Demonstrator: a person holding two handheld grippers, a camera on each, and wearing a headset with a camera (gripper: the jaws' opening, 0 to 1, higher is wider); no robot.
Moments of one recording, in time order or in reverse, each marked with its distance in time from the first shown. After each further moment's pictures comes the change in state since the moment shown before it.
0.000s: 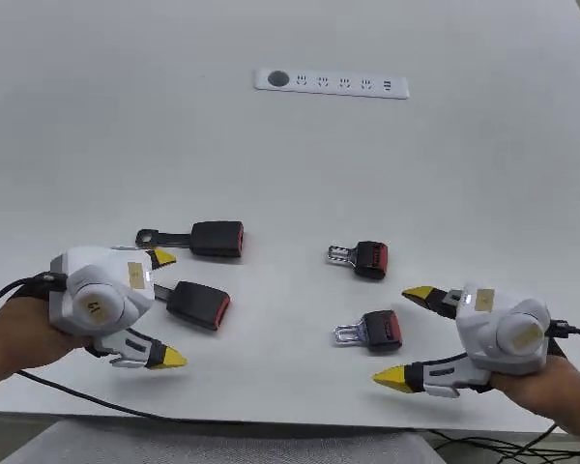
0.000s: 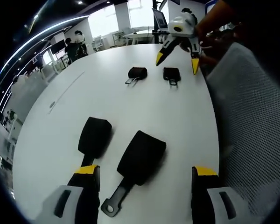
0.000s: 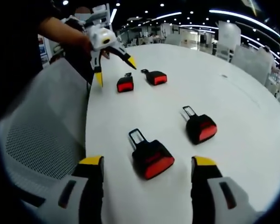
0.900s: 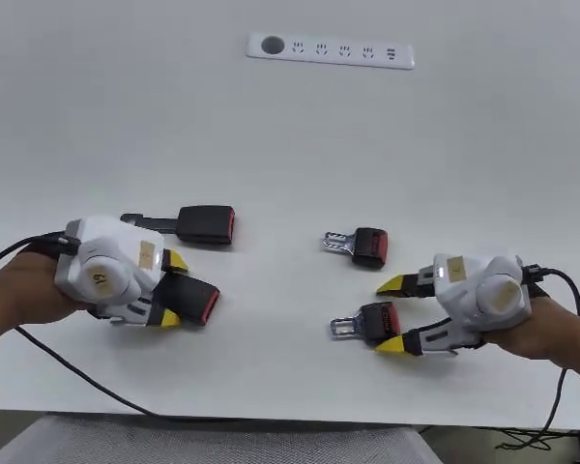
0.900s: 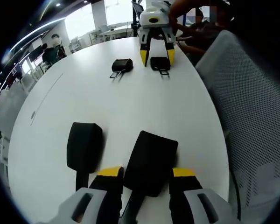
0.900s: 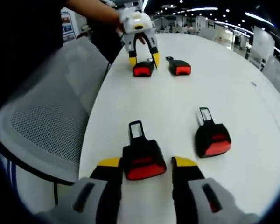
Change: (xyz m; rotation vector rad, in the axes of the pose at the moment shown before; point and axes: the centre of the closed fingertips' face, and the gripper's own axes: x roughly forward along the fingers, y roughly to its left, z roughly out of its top) left arm 0.028 0.006 0.000 0.116 0.037 -0.146; right arm 0.017 -0.008 -0.010 -0.191 0.128 0.213
